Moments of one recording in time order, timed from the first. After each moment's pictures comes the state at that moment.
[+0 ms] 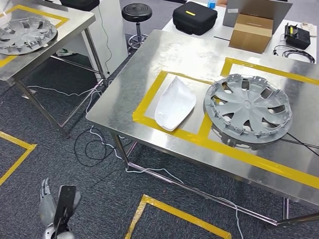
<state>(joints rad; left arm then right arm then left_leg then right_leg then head) 0.14 -0.28 0.53 -0.97 -0.69 0.62 -0.48 -0.02 0.18 -0.59 -0.23 1.18 -0.39 0.11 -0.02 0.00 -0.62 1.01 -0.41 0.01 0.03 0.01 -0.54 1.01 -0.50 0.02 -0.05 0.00</state>
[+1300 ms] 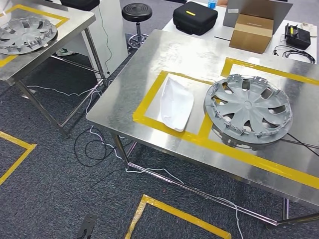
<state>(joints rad) 0.00 -0.22 0.77 -0.28 -0.83 0.35 -0.17 -0.03 0.18 -0.67 -0.23 1.13 -0.32 -0.18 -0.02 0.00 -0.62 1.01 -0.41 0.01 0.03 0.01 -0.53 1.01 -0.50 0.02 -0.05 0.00</state>
